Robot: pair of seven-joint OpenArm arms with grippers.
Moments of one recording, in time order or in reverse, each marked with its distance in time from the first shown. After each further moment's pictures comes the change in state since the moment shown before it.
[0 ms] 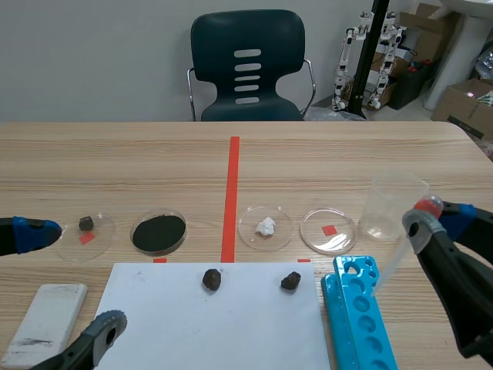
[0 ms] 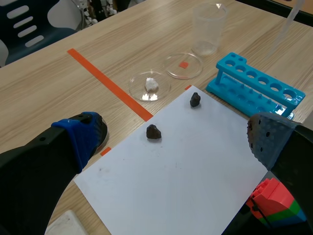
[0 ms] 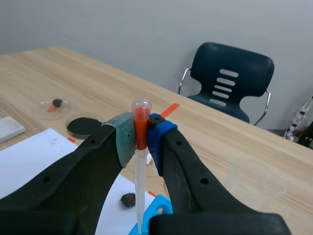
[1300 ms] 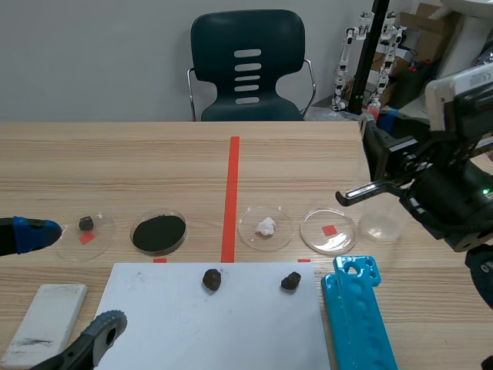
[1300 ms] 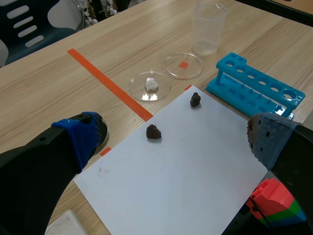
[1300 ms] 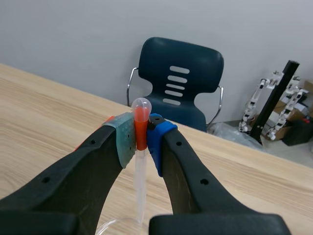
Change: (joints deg) left arm 0.0 0.0 0.0 0.0 0.0 0.0 0.0; right arm 40.6 -0.7 -14.0 -20.8 8.0 -11.5 -21.4
